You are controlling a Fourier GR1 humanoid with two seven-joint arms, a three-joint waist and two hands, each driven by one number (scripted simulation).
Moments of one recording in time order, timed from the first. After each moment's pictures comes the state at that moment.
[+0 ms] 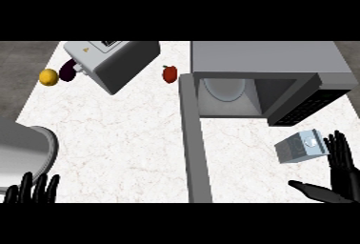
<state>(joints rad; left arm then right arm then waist) 0.68 0.03 -0.18 -2.14 0.21 -0.08 -0.39 0.02 -0.18 -0.40 -1.08 0.01 0.19 -0.65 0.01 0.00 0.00</state>
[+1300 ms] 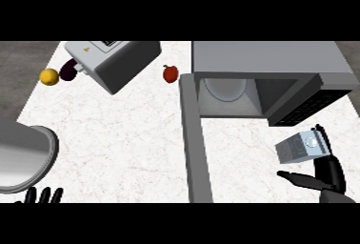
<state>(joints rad) 0.76 0.05 -0.21 -2.10 0.20 -0.11 -0.51 -0.27 -0.28 -0.39 -0.45 0.06 0.16 -0.99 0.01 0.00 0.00</state>
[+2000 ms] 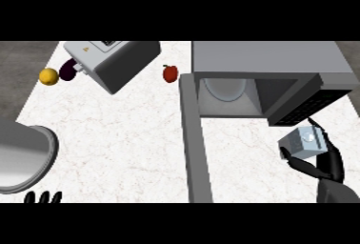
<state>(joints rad) 0.78 0.06 -0.22 -2.10 0.21 -0.12 -0.53 -0.37 -0.31 -0.42 -0.33 0.06 0.02 -1.03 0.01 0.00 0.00</state>
